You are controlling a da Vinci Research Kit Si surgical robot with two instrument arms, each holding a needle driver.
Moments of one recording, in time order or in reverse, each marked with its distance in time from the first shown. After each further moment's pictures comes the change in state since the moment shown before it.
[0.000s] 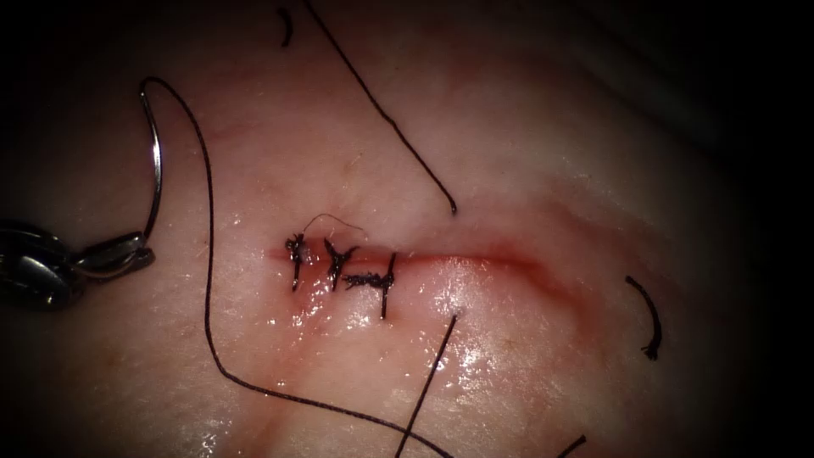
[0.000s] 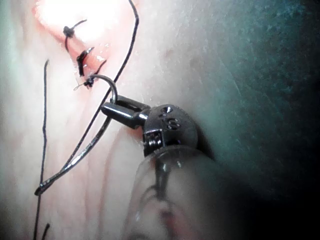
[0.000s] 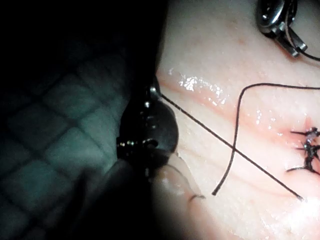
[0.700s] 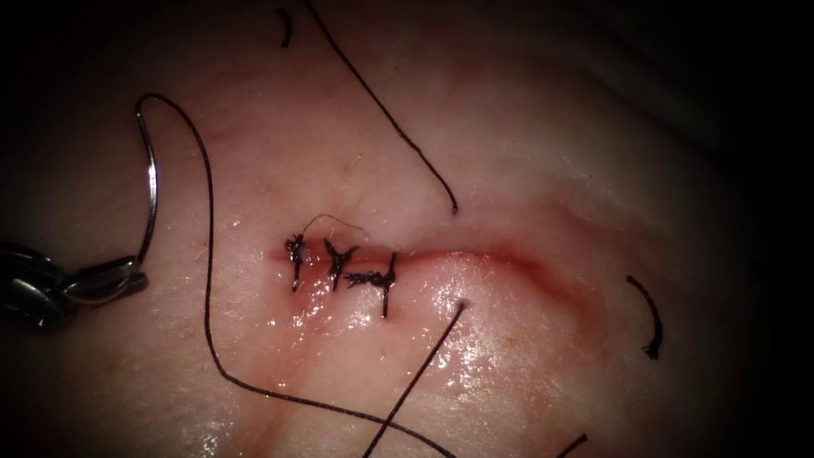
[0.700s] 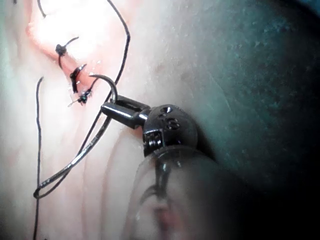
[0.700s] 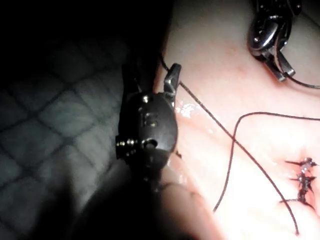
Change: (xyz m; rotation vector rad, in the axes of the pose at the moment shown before) right arm 0.003 0.004 0.001 -0.087 0.111 -0.035; left arm 0.003 0.001 -0.002 -0.018 0.045 0.004
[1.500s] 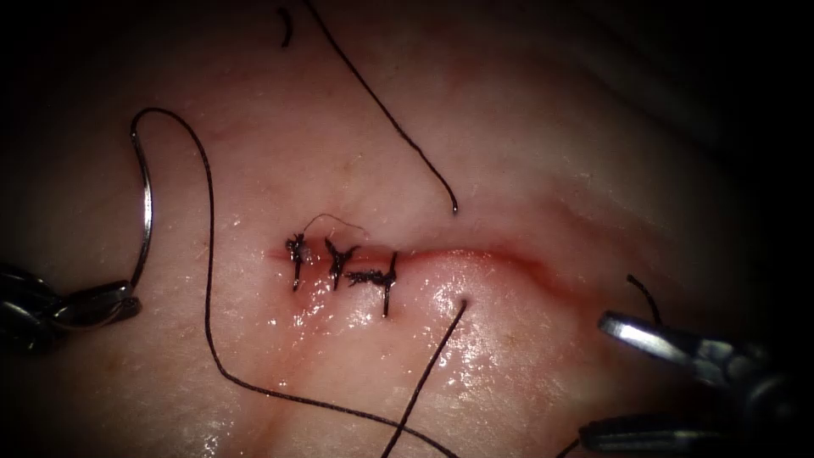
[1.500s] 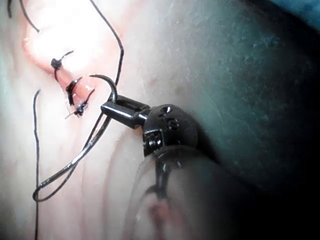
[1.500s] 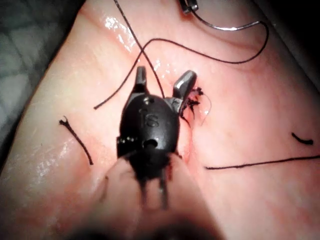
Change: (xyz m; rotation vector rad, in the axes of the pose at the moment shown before) right arm -0.003 0.017 -0.013 -0.081 -0.035 -0.236; left arm 0.001 0.000 0.000 -0.004 0.016 -0.004
